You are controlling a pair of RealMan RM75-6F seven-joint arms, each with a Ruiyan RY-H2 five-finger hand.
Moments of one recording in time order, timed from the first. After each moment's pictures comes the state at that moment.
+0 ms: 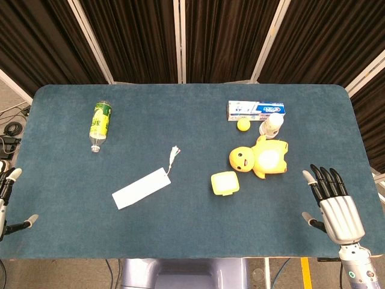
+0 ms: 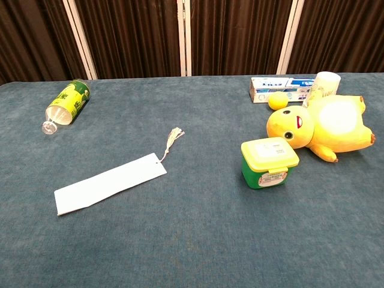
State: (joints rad) left arm -0.02 -1.03 -0.03 -1.81 1.46 1.52 0.03; right arm 0.19 -1.13 -0.05 -1.70 -1.63 1.63 -0.19
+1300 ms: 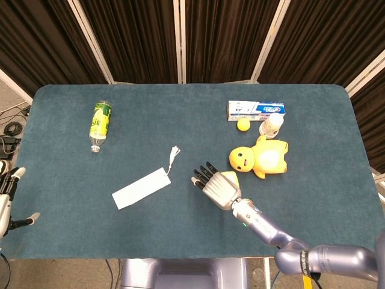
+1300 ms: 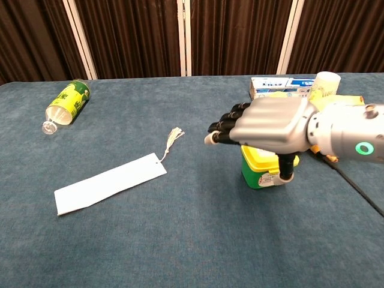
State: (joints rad) left arm -0.06 -1.05 -0.05 -1.80 1.34 1.42 0.08; right arm 0.86 -1.44 0.12 -1.74 -1.05 0.80 -1.07
